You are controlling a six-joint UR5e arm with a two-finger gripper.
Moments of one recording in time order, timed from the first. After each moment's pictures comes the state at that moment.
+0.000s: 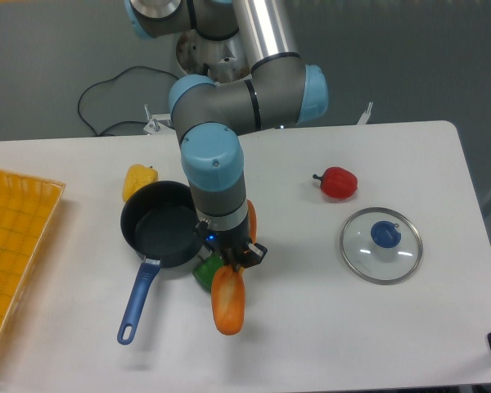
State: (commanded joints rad) arm 2.31 -1.96 -1.53 -1.09 1.59 0.77
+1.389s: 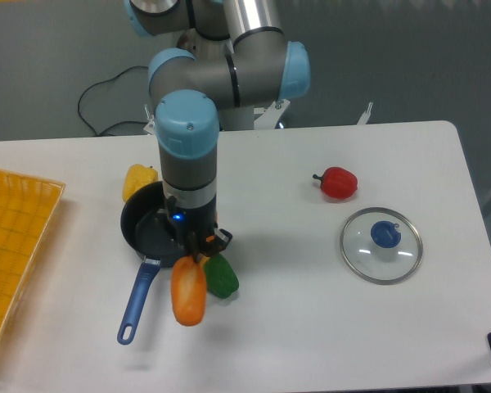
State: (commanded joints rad) arm 2.22 -1.86 -1.62 -1.05 1.44 0.63
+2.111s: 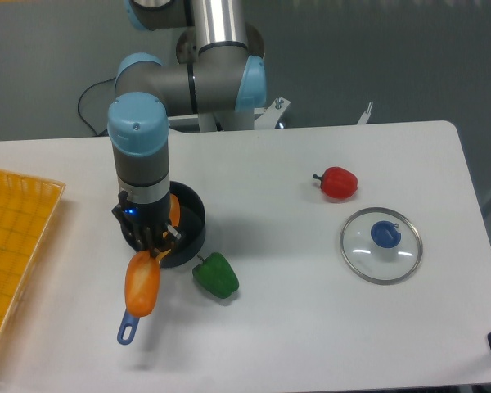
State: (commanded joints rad) arm 2.16 -1.86 -1.71 -0.93 1.41 0.61
